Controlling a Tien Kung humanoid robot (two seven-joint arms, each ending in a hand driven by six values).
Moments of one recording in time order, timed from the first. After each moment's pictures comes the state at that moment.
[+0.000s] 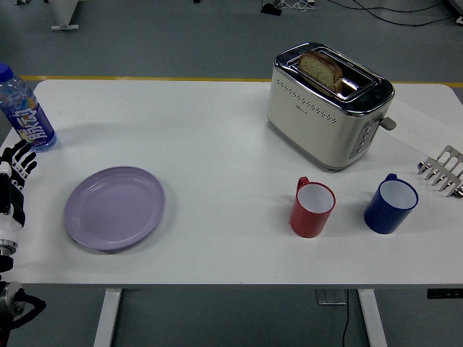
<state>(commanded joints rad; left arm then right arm) -0.07 0.13 -1.57 -1.10 1.03 0.10 -0.44 0.09 -0.03 1.47 0.23 -1.08 -0.21 -0.40</state>
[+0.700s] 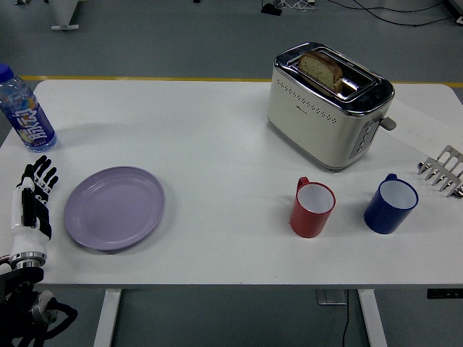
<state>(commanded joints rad) -0.08 0.02 -1.56 -1.05 1.02 0.13 -0.48 0.10 -0.04 1.46 0.22 -1.07 -0.20 -0.39</state>
